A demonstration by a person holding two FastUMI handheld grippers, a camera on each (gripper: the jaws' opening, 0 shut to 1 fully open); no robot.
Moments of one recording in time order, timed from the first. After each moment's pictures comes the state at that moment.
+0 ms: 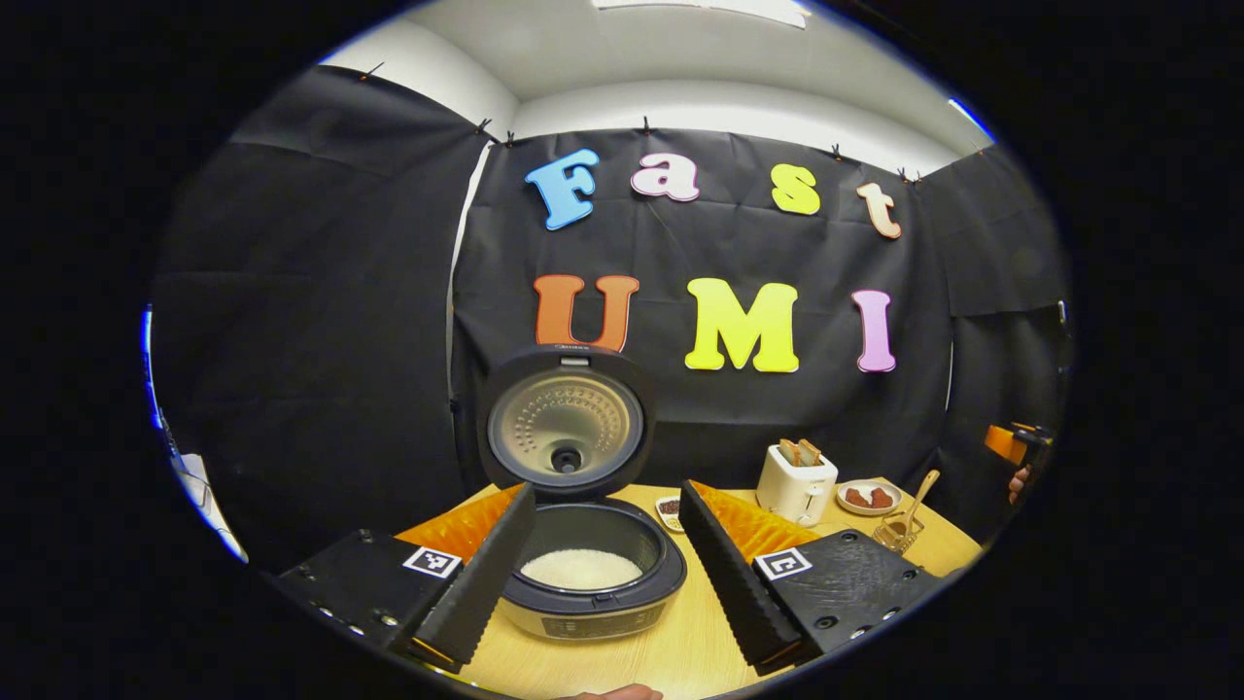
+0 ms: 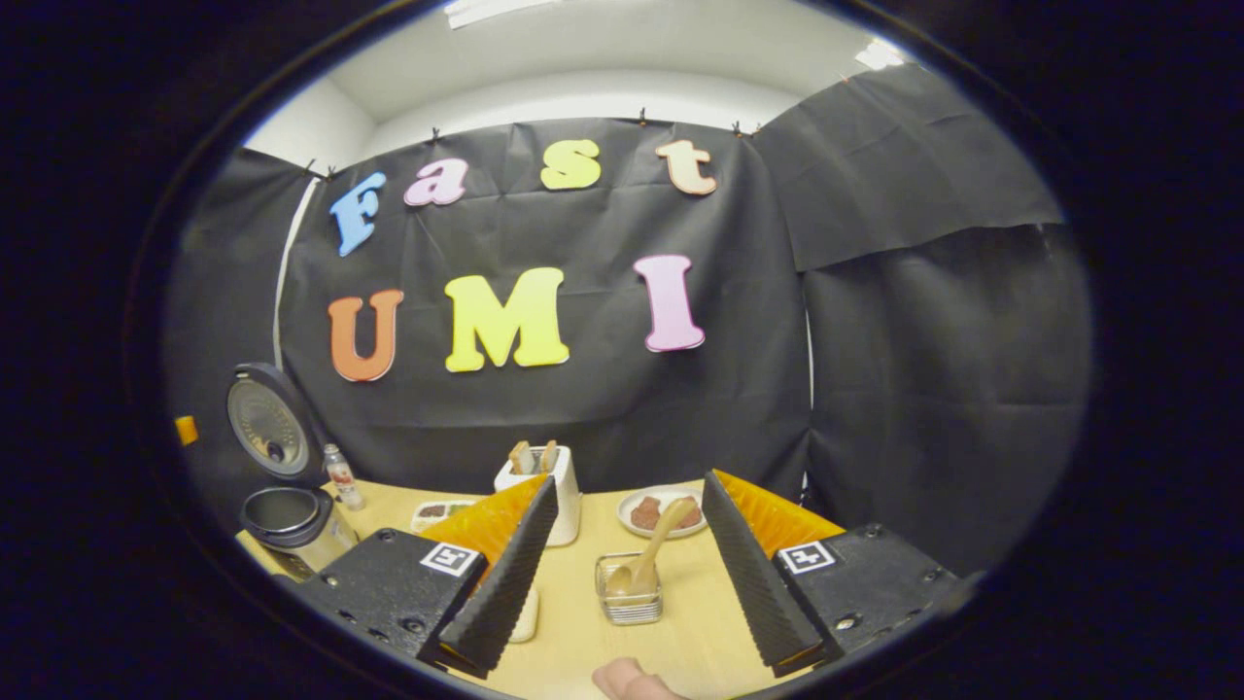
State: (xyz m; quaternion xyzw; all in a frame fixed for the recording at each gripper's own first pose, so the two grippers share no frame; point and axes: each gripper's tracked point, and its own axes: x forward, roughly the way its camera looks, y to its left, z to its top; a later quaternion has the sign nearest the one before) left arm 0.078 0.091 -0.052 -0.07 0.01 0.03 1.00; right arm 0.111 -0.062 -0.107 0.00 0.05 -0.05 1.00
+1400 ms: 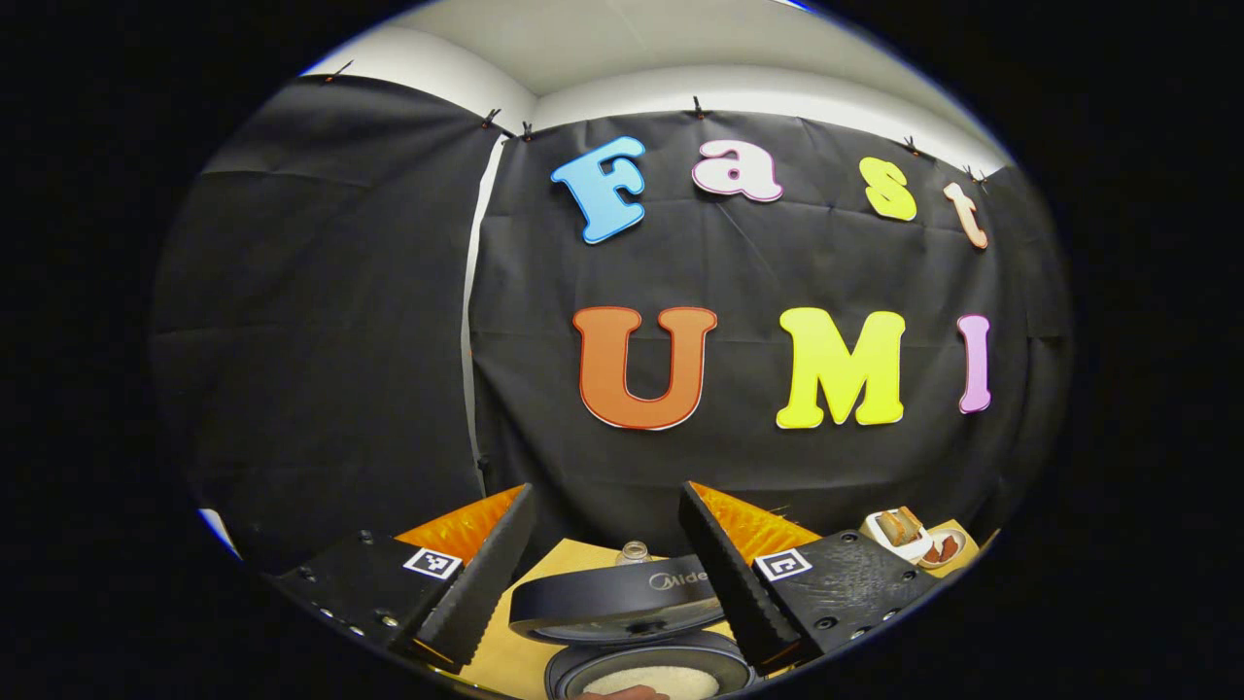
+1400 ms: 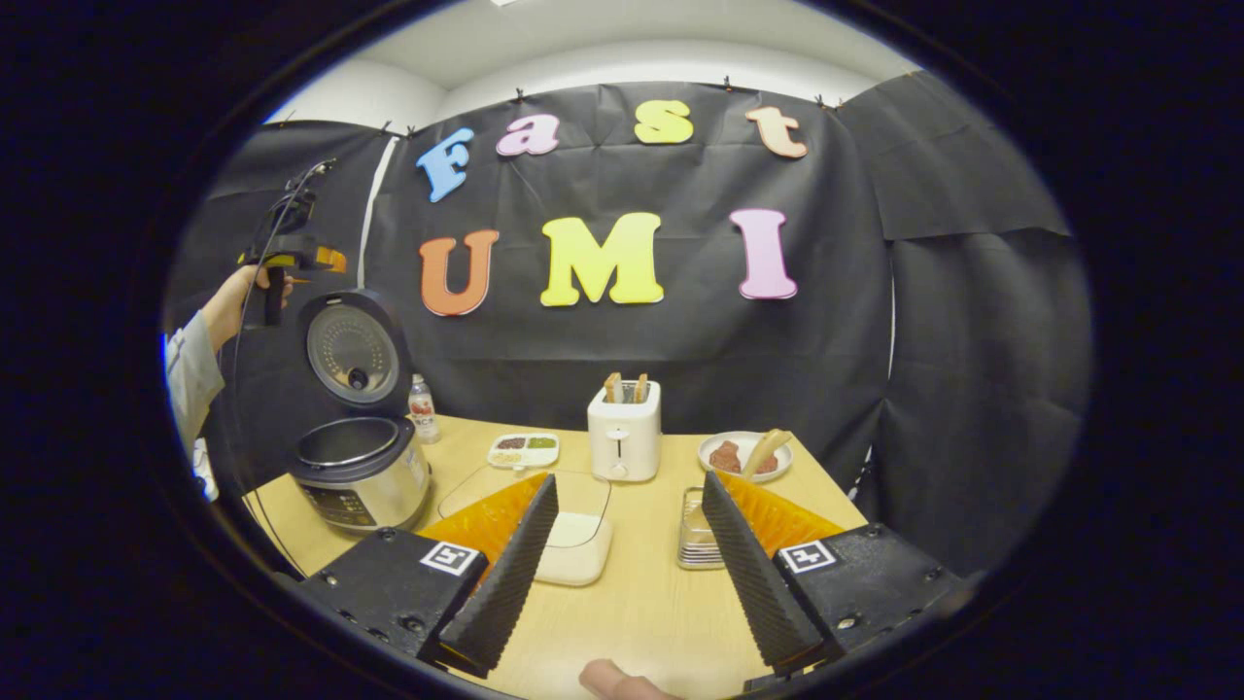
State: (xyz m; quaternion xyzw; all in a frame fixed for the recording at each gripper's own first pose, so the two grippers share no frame) left arm 0.306 0.212 0.022 -0.05 0.04 0.09 0.99; right arm 0.078 0.007 -0.169 -0.04 0.12 0.06 0.99
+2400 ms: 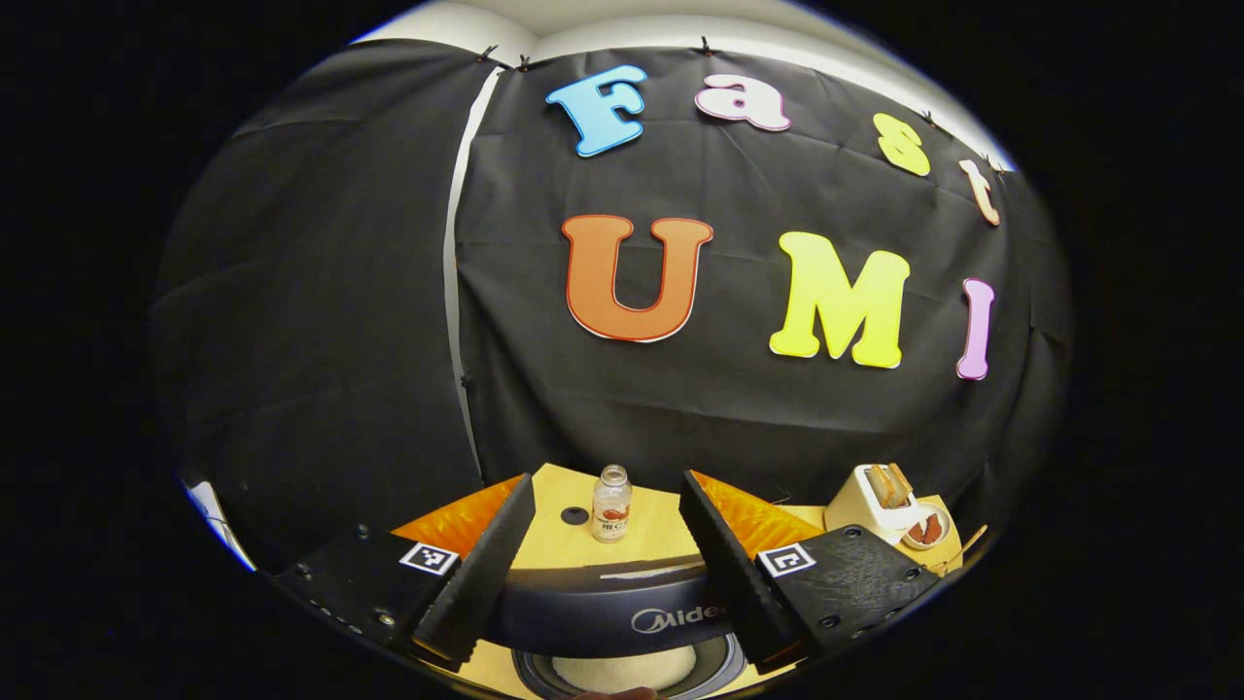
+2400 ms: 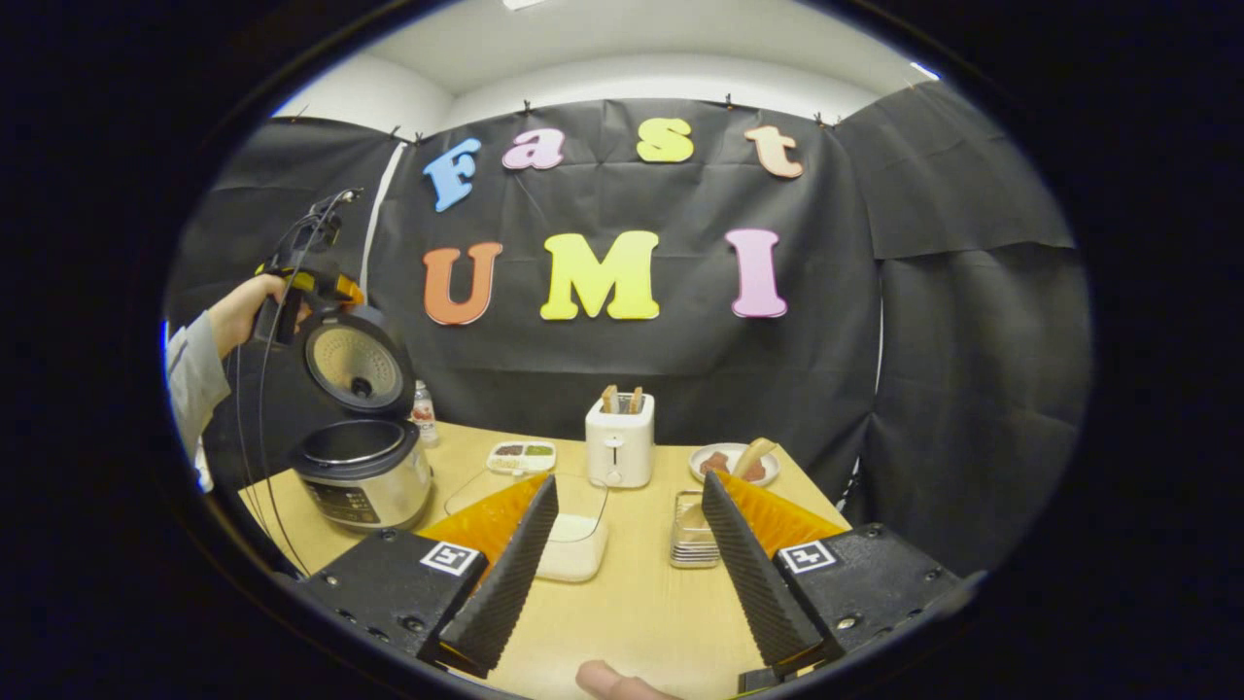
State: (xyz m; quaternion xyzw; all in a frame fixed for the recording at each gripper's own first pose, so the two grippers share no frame) left arm 0.275 0.170 -0.047 -0.09 0.16 0.07 0.98; right arm 0.042 0.006 -0.155 -0.05 0.10 0.04 0.99
